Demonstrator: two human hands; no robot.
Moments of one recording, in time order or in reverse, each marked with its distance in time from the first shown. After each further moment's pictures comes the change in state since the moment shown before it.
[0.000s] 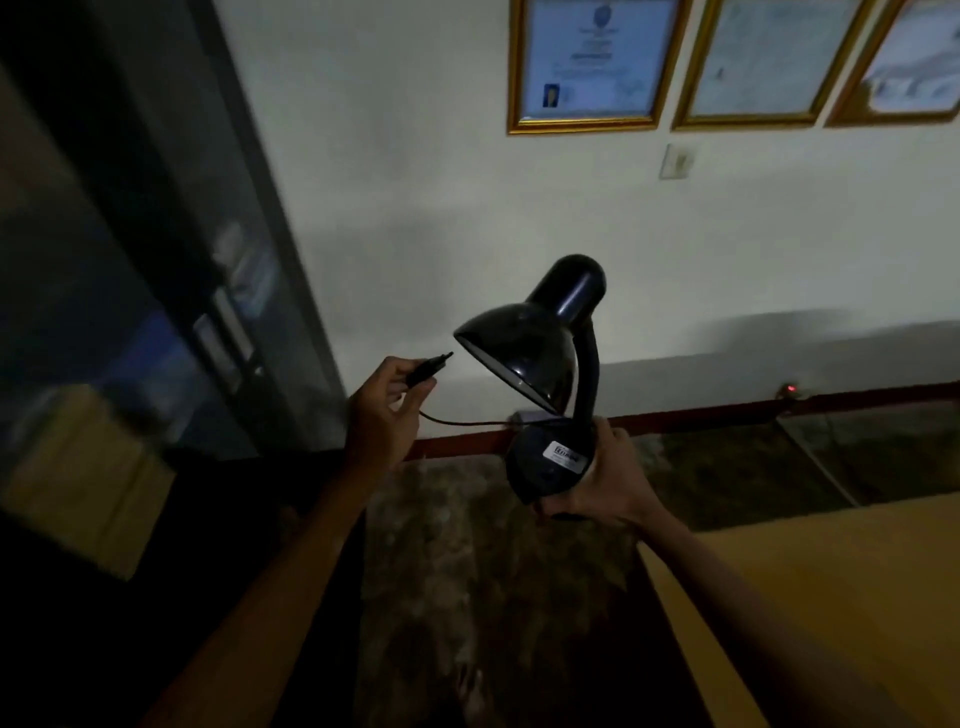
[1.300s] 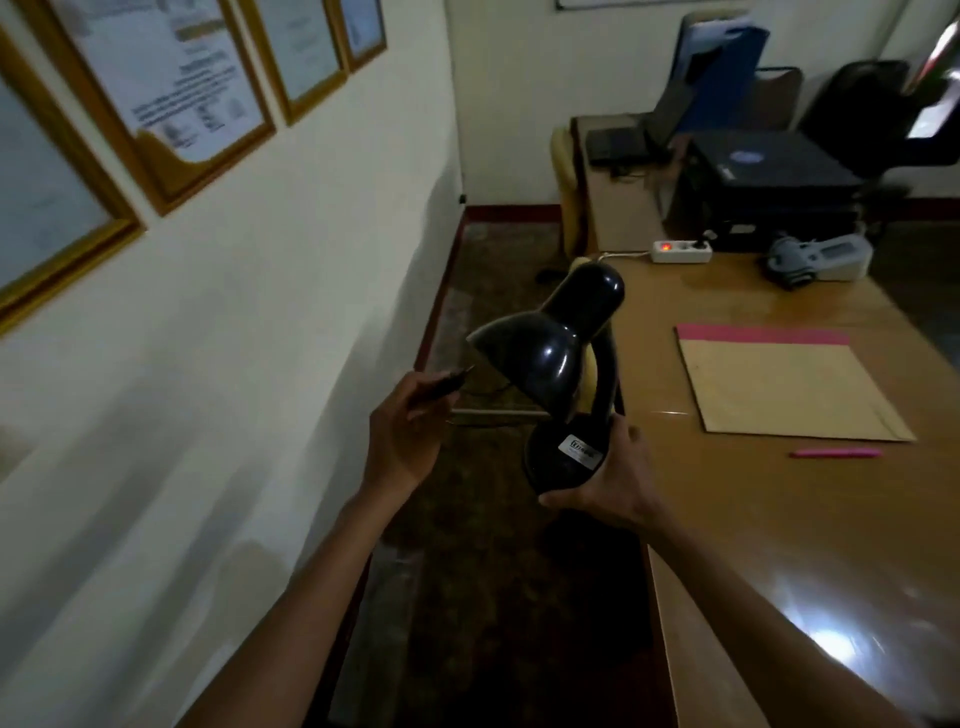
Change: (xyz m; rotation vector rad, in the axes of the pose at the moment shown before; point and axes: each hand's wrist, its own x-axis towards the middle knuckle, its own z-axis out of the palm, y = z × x) left_hand 0.263 0.133 0.720 -0.388 -1.269 0.465; right_hand 0.166 0.318 -0.301 0.066 1.000 1.040
